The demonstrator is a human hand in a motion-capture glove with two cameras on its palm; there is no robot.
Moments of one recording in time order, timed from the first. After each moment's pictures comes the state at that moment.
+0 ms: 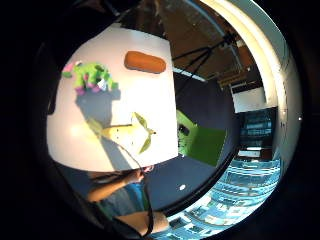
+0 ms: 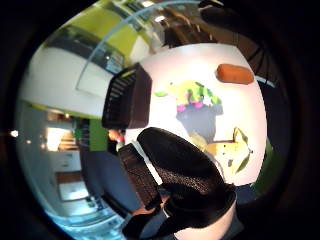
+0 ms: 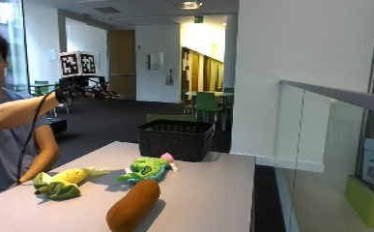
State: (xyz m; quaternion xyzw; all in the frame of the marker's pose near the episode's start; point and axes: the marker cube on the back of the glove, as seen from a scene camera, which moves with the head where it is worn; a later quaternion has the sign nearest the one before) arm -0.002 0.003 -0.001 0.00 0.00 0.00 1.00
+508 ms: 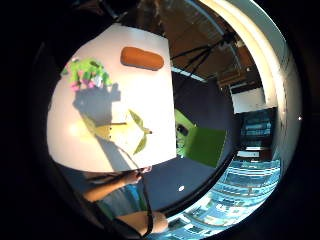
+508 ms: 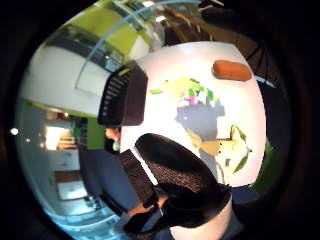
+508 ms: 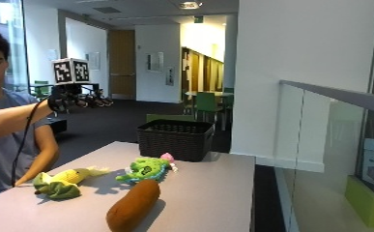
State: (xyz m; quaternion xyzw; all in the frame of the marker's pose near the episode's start) arm 0.017 0.017 0.022 0.00 0.01 0.00 1.00
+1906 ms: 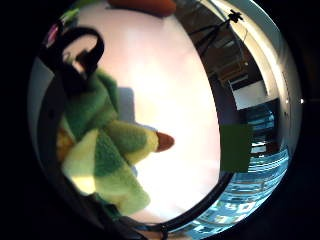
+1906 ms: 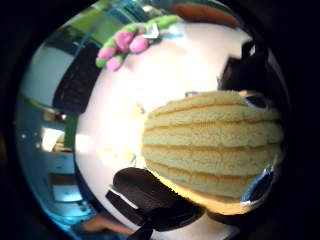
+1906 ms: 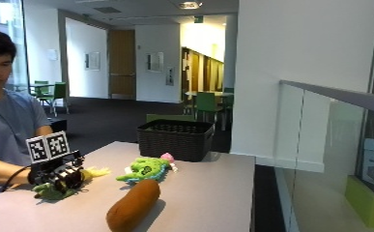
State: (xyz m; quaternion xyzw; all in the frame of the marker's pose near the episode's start) arm 0.078 0.089 0.266 0.06 0.00 0.02 1.00
